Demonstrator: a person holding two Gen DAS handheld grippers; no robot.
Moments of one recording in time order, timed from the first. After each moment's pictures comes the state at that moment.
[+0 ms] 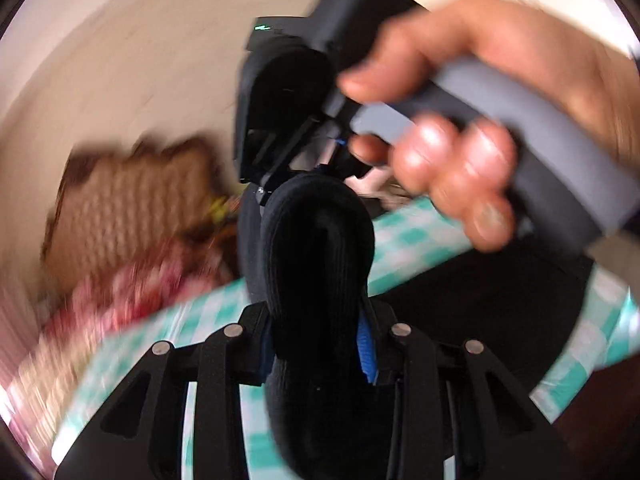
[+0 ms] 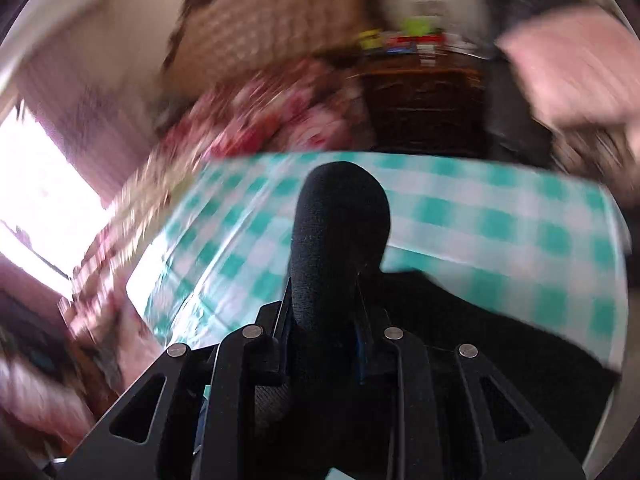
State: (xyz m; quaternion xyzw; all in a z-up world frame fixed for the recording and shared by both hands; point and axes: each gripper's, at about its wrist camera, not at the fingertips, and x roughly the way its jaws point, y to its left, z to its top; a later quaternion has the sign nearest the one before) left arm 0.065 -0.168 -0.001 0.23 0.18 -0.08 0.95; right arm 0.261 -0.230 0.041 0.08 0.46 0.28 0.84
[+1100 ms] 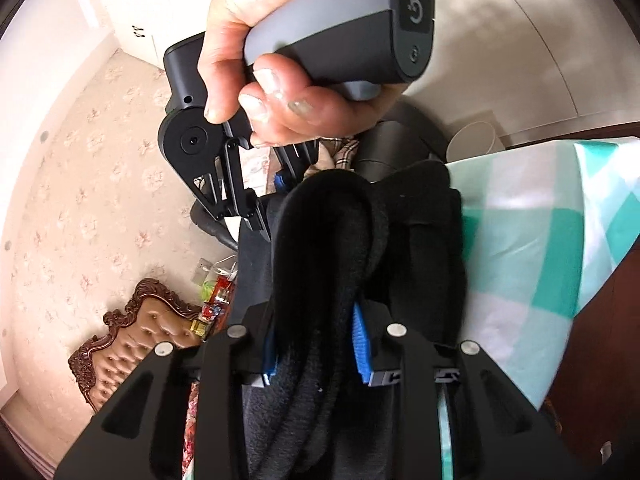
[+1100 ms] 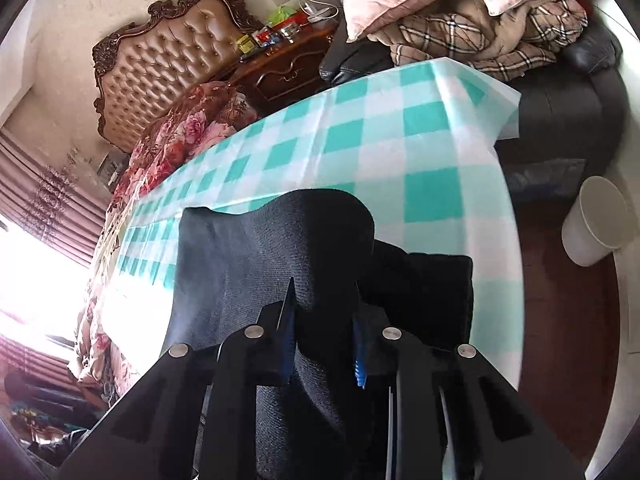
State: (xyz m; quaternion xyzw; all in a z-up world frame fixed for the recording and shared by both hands) left arm 0.045 -0.381 -0.149 0.50 0.09 -0.16 0.84; right arm 0.261 -0.478 -0.075 0.17 0.50 0.20 0.83
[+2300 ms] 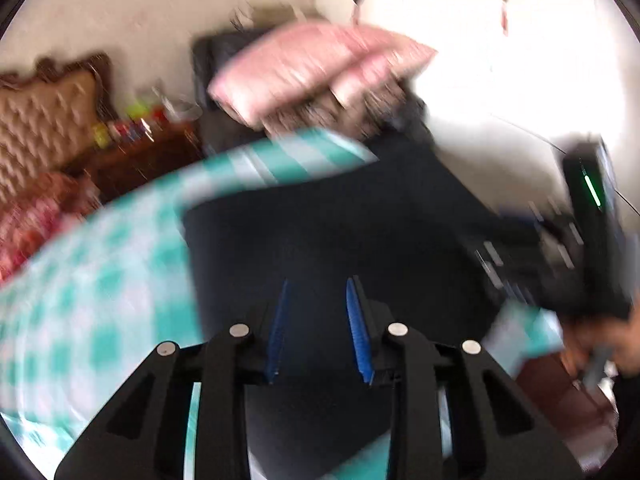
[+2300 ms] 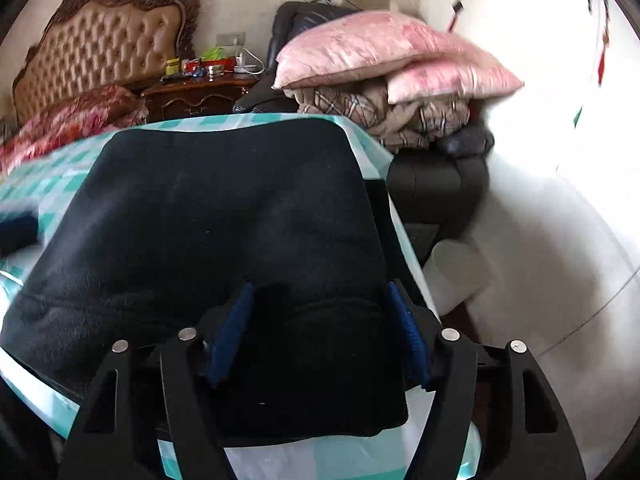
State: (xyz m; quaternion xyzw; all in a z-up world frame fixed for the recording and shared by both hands) left arm 0.156 -0.184 -0.066 0.10 0.32 -0.23 0.91; right arm 0.133 -0.403 -0.114 -0.03 0.37 -0.06 0.93
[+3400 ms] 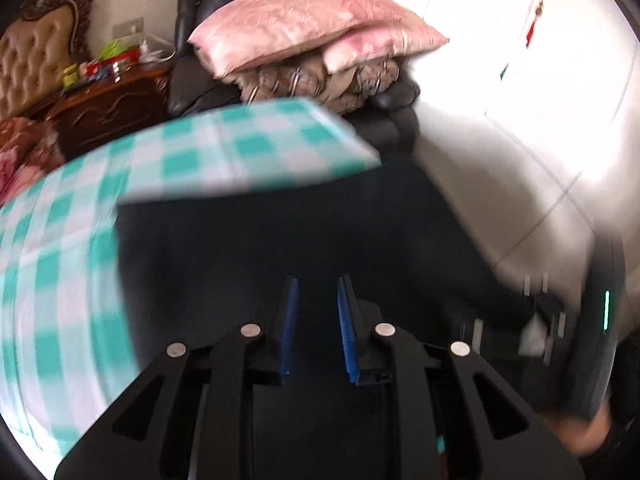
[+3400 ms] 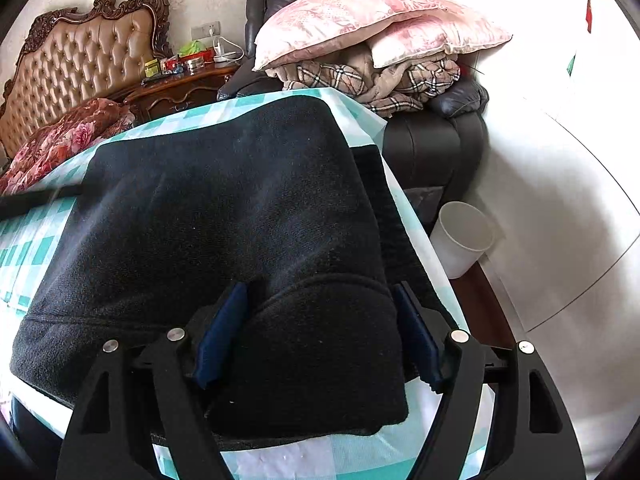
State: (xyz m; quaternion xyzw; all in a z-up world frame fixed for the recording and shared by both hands) left arm 0.185 -0.209 -0.089 0.04 0.44 -0.28 0.85; right arm 0.136 -0.407 -0.123 0.03 0.40 -0.07 0.91
